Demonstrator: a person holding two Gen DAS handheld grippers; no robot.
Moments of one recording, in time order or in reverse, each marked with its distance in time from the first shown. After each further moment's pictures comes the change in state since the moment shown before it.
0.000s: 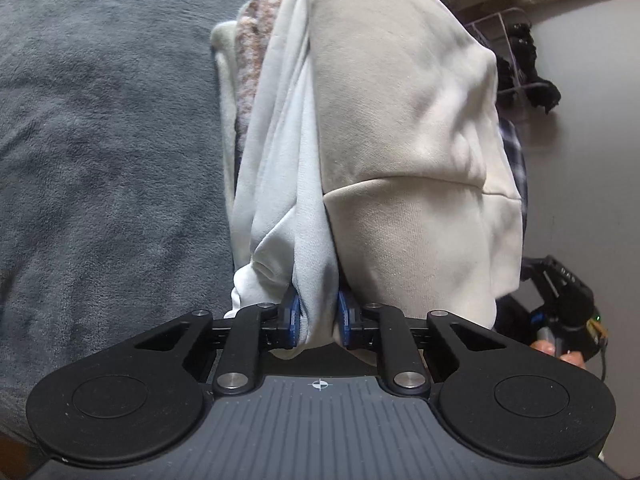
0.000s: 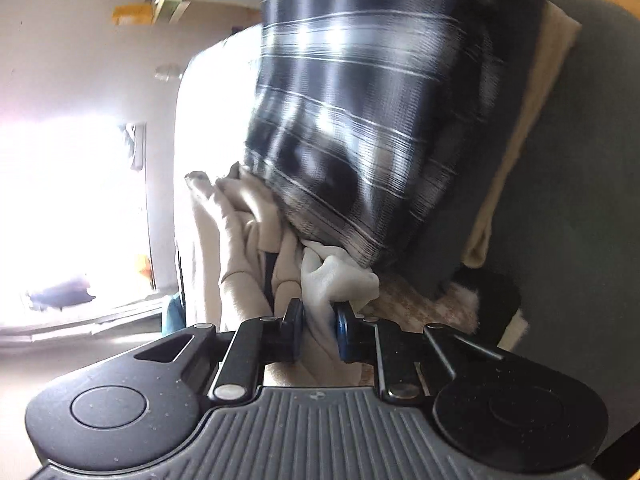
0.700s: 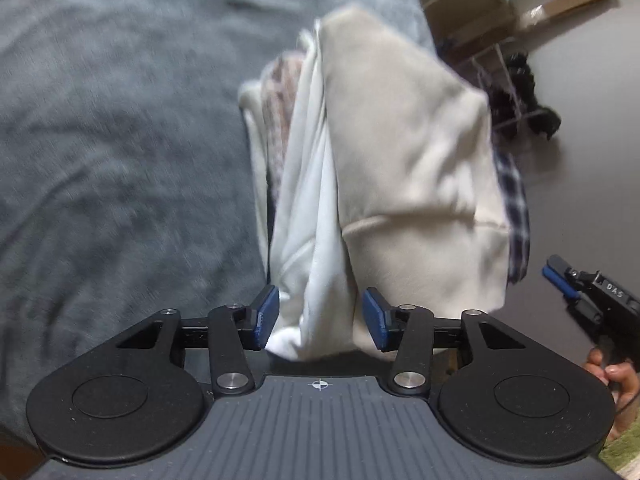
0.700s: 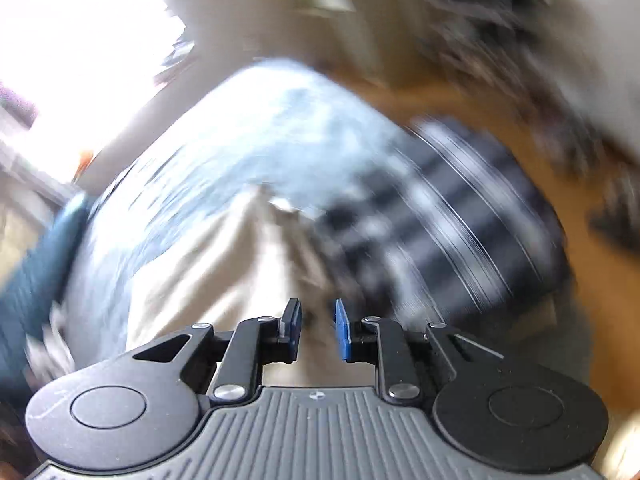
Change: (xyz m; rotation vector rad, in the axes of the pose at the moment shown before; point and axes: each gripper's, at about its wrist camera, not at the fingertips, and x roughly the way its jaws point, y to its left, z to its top) left arm -0.071 -0.002 -0.020 0.054 -0.199 0.063; right arm -0.048 0.142 -0.057 -0.845 -0.204 -0.316
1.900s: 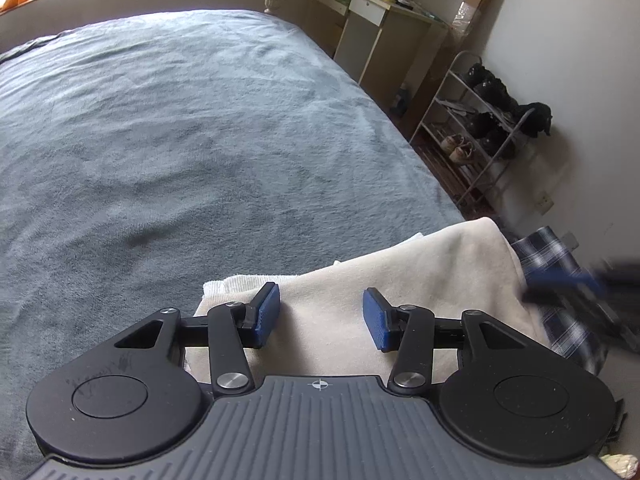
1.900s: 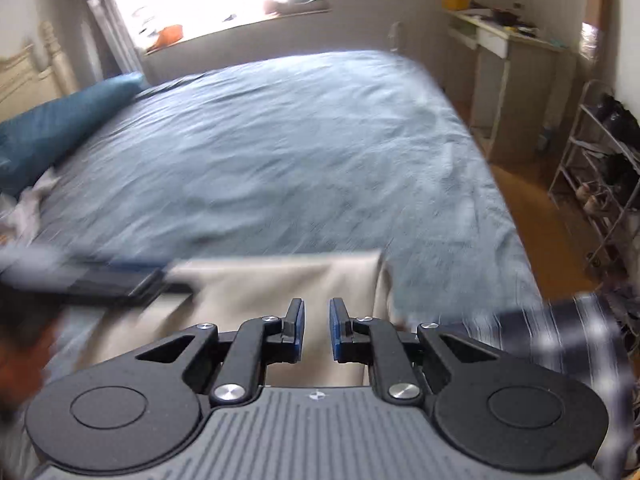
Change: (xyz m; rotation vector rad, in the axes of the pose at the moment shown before) left arm 0.115 -0.086 0.146 0.447 -0.260 0.130; right arm 0.170 0.089 0.065 -0.400 0.069 0.004
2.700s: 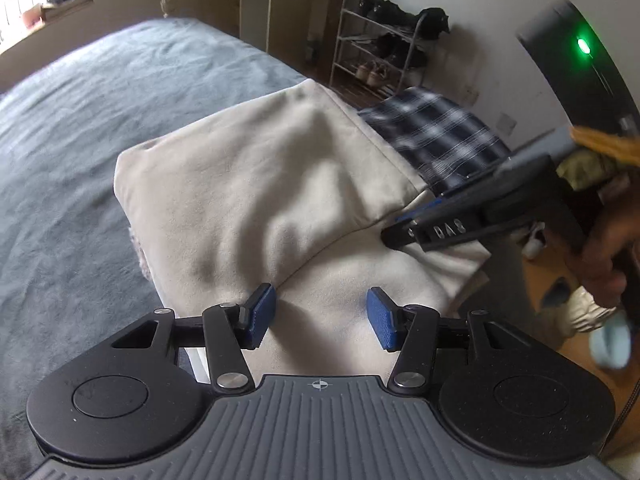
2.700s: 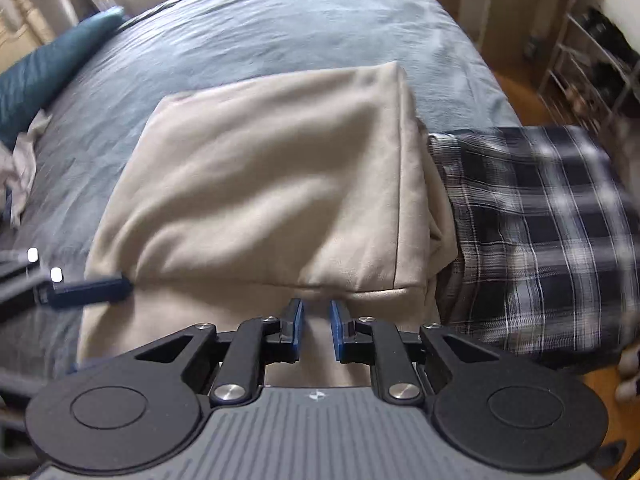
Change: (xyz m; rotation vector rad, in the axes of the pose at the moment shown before) left arm -0.111 -0.088 -0.125 0.324 0.080 -0.059; right arm -0.066 0.038 -0.098 0.048 0.254 -0.023
